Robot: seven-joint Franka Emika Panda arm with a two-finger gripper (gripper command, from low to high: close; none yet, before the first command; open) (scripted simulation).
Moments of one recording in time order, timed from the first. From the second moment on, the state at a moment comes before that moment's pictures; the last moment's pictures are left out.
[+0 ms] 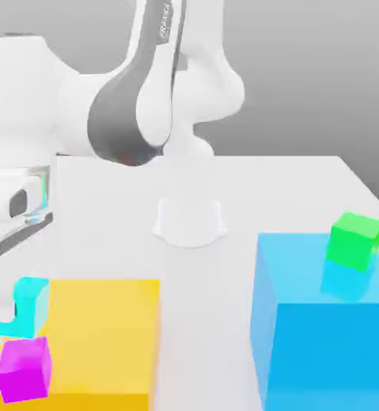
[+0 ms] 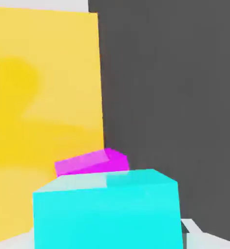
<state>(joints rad) 0.60 0.05 -0.83 -2.40 0.23 2.72 -1.21</state>
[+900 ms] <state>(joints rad) 1.04 -0.12 -0.26 -2.67 -0.06 2.64 -0.20</state>
